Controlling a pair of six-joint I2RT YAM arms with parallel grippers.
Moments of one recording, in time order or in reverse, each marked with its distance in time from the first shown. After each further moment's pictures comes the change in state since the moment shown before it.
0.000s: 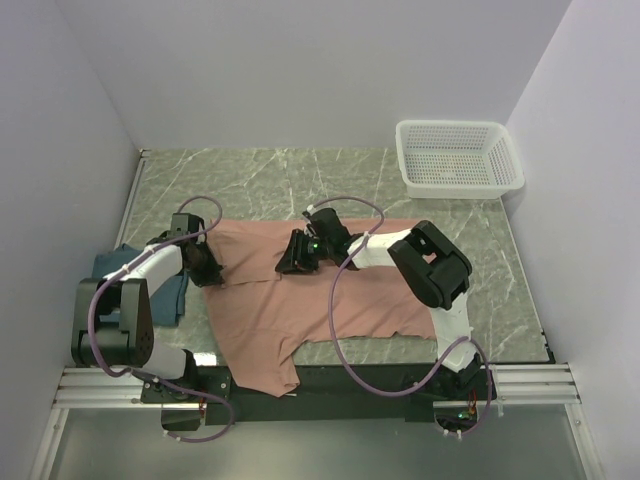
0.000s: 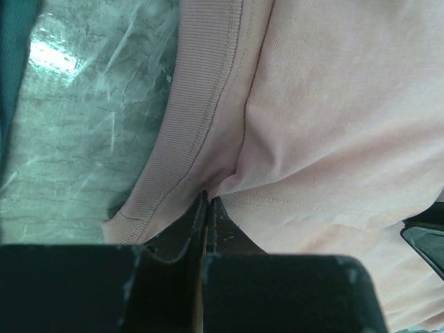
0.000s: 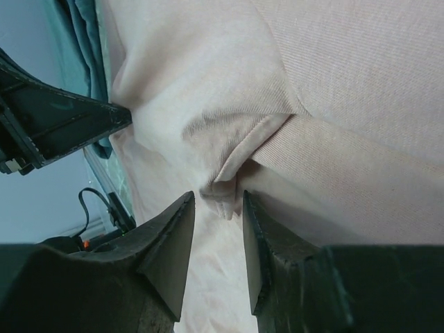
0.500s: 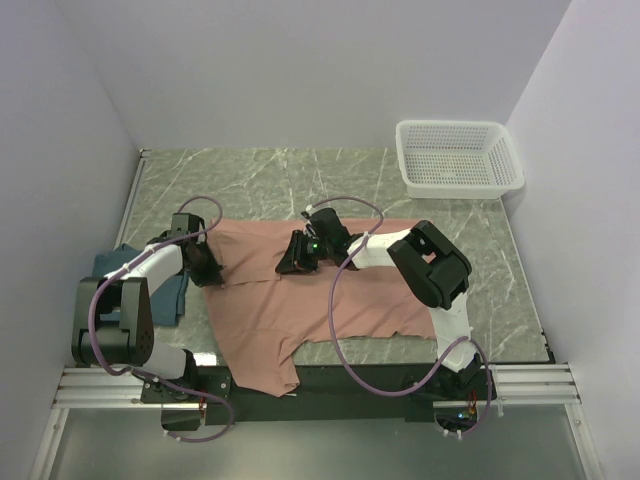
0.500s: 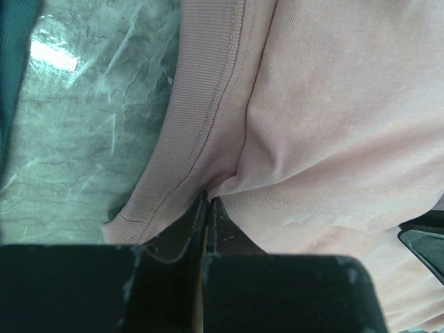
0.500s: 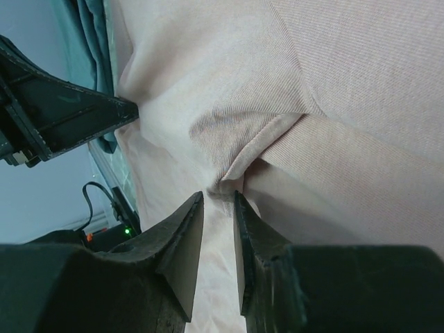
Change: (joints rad) left arm 0.000 0.008 0.002 -0.001 -0.002 0.000; right arm 0.005 0.007 0.000 0.016 -0.026 0.000
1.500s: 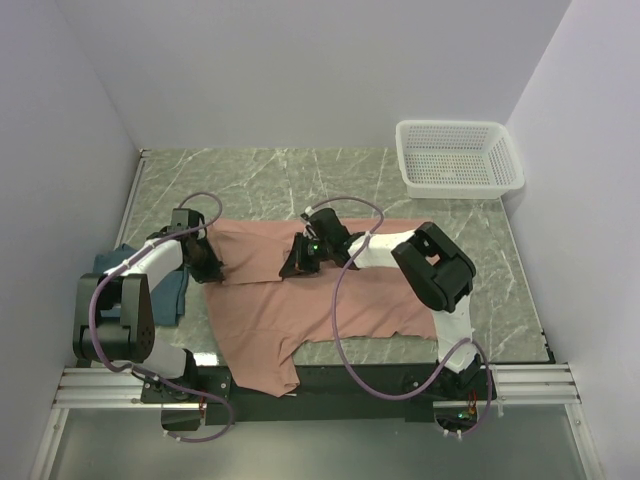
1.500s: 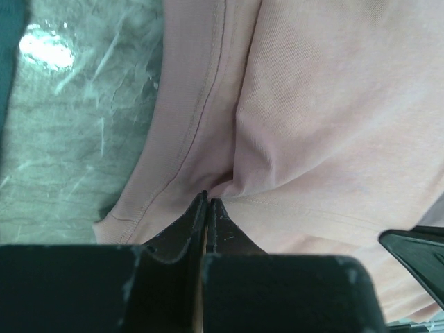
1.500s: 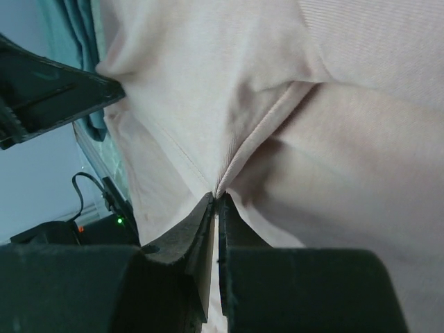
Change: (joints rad) left arm 0.000 0.023 0.046 -0.028 0.020 -0.001; right arm 0.011 -0.031 0.002 -0.097 0.008 -0.039
